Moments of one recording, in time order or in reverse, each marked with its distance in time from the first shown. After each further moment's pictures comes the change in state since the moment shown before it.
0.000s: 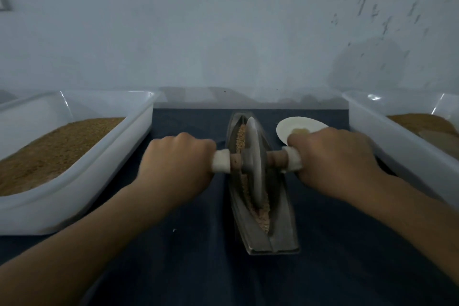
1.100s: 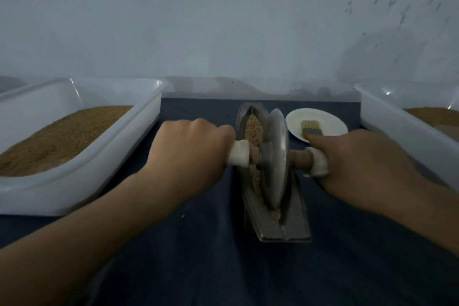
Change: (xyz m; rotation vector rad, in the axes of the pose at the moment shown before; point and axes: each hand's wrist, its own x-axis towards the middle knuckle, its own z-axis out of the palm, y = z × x) left_hand 0.001 -0.003 0.000 -0.020 0.231 0.133; right_hand -0.029 0.008 -0.009 0.144 -0.173 0.035
